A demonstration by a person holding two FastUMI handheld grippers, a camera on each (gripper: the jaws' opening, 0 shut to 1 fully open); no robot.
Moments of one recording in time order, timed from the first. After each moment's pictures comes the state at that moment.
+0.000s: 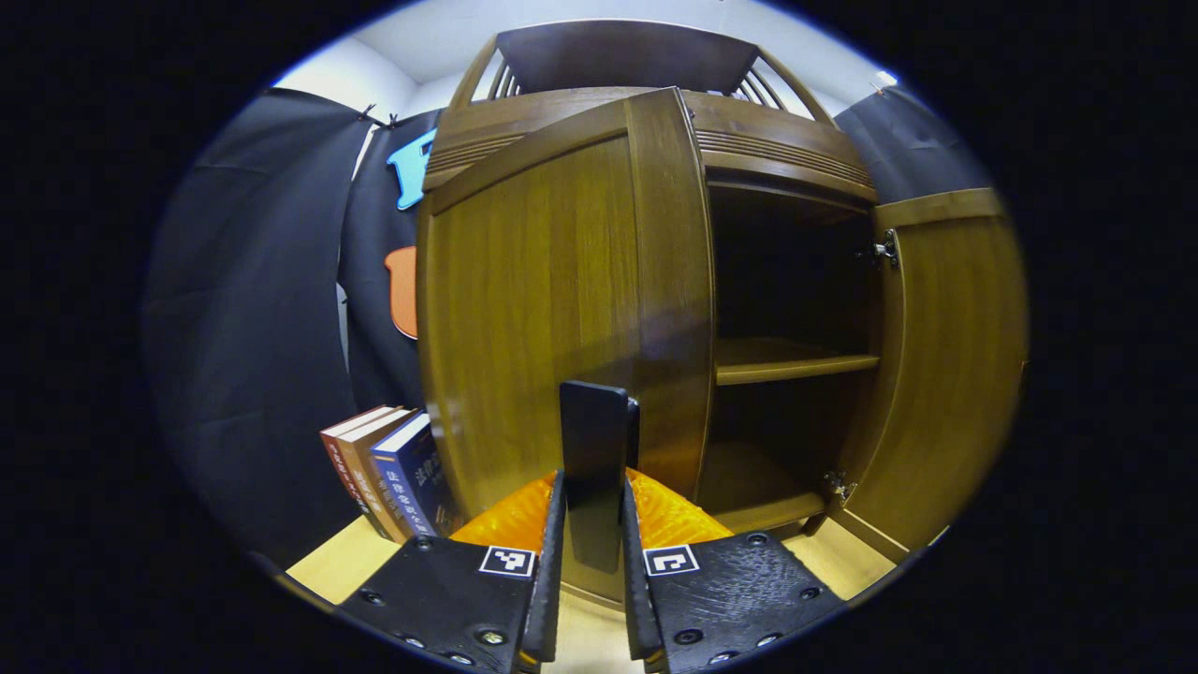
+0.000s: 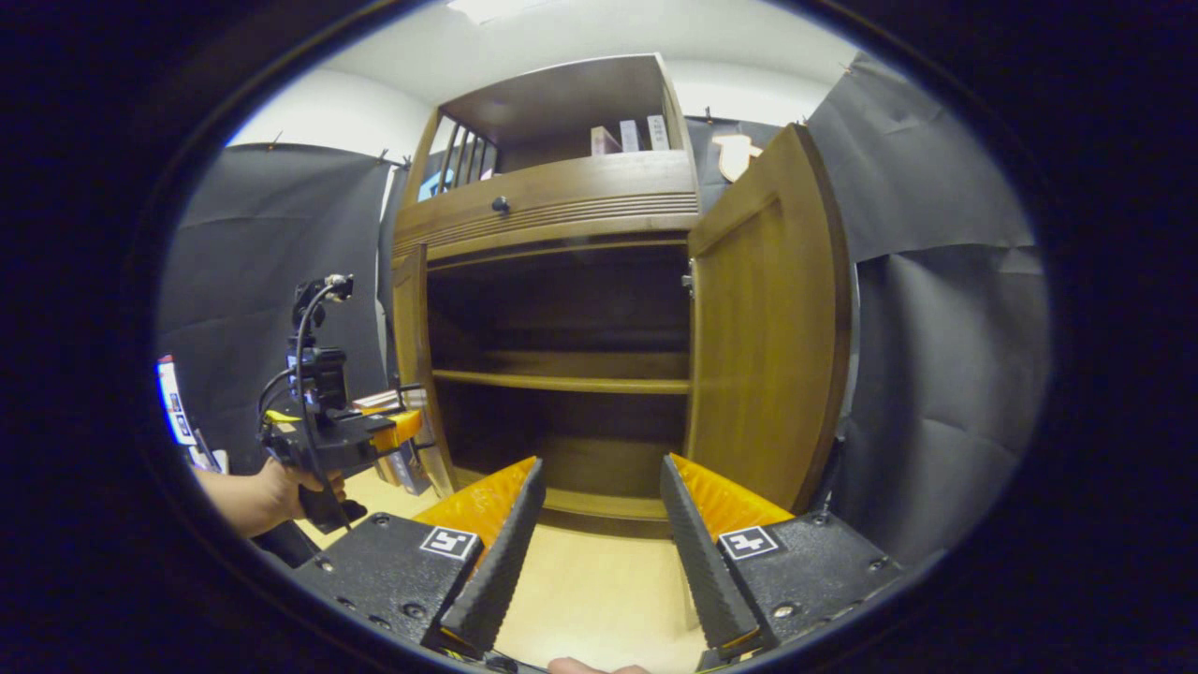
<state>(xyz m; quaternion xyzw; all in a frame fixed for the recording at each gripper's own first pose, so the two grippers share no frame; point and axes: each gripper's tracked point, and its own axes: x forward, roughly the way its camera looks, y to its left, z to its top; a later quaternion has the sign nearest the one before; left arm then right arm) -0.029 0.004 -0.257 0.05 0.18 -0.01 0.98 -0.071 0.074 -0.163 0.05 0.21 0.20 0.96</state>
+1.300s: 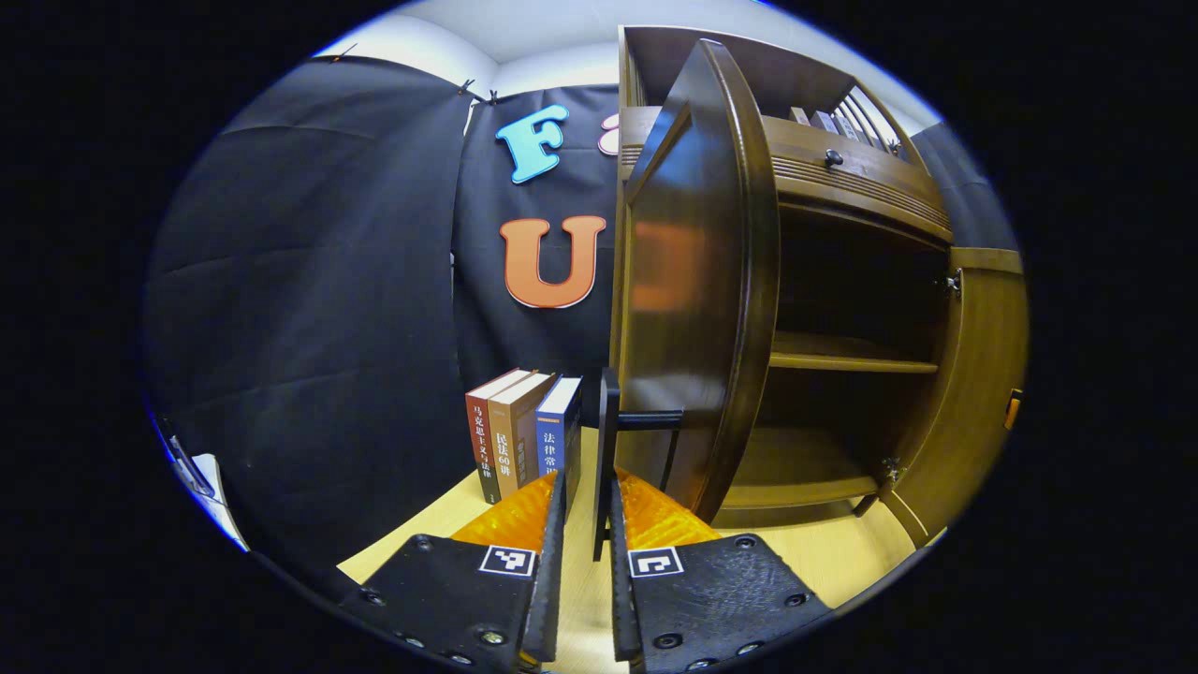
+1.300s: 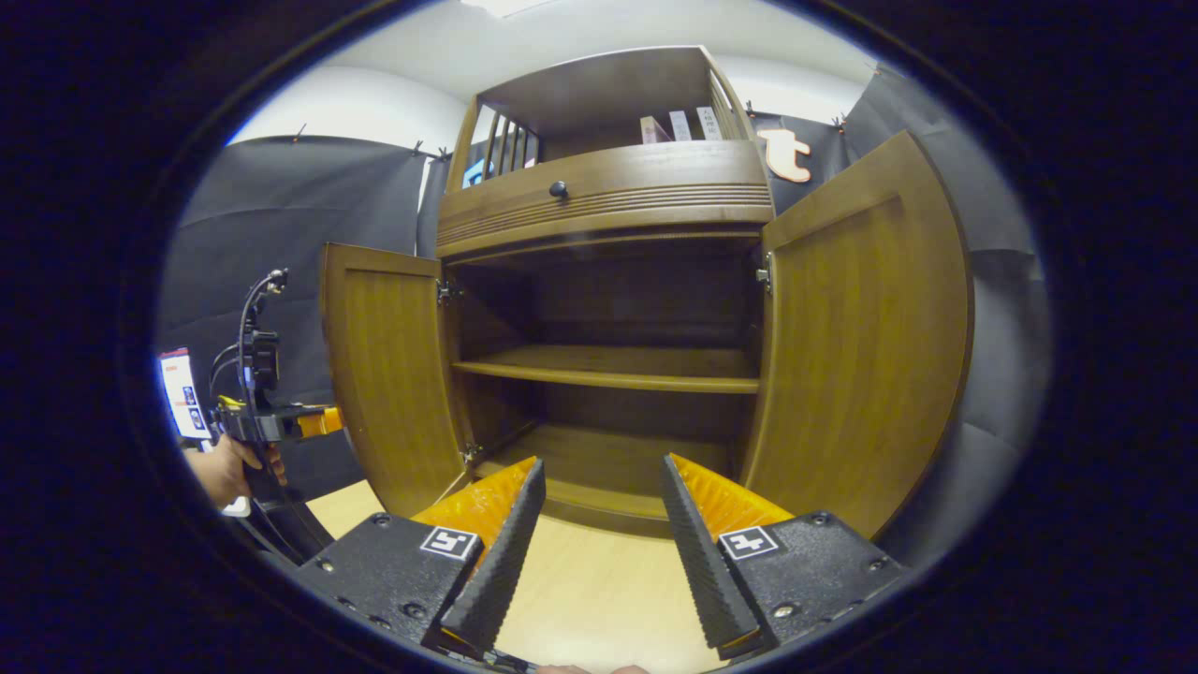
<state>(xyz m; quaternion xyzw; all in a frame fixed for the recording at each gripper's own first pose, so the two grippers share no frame) -0.104 0.151 -0.234 0.02 0.23 0.08 0.97 -0.076 0.134 -0.168 0.04 0.21 0.25 0.94</state>
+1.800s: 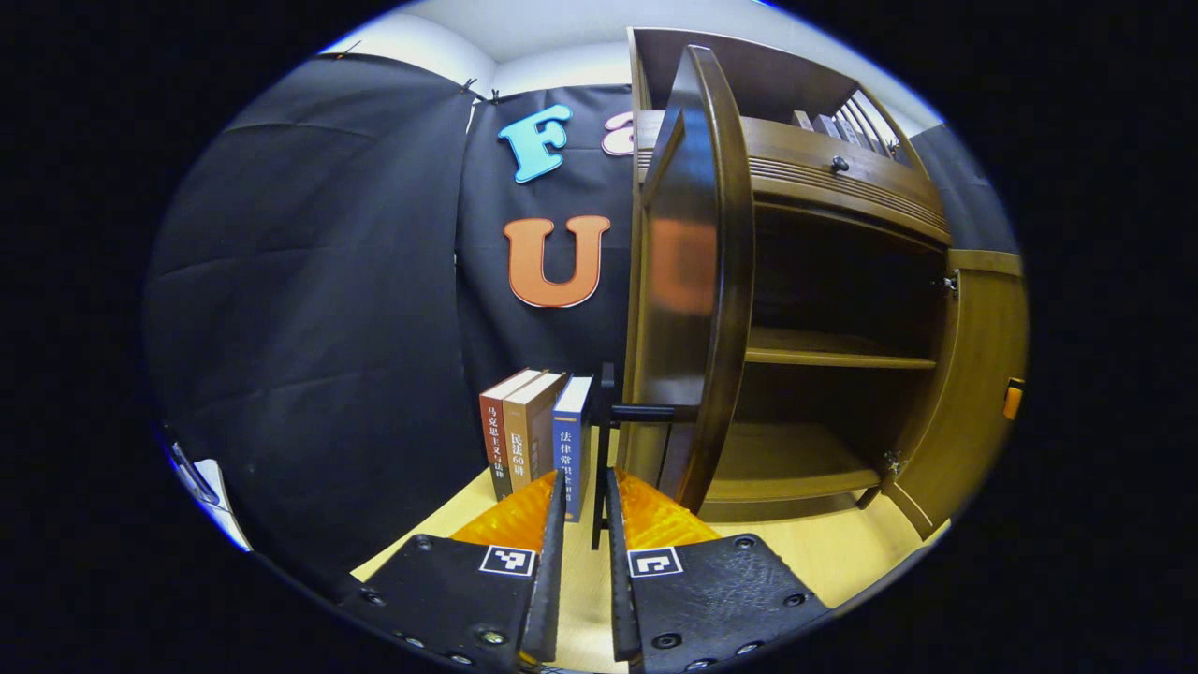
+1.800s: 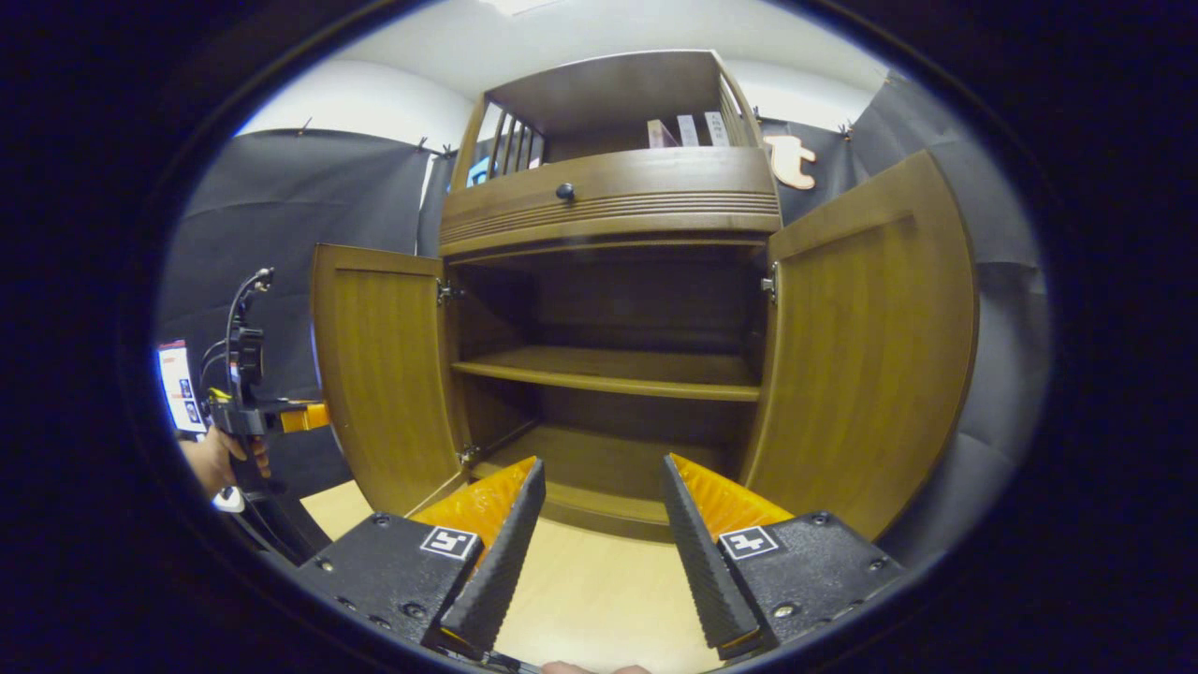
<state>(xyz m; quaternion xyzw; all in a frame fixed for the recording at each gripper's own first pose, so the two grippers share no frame) -0.116 0.177 -0.228 0.02 0.22 0.09 0.97 -0.074 0.138 -0.161 0.03 0.21 0.24 0.95</state>
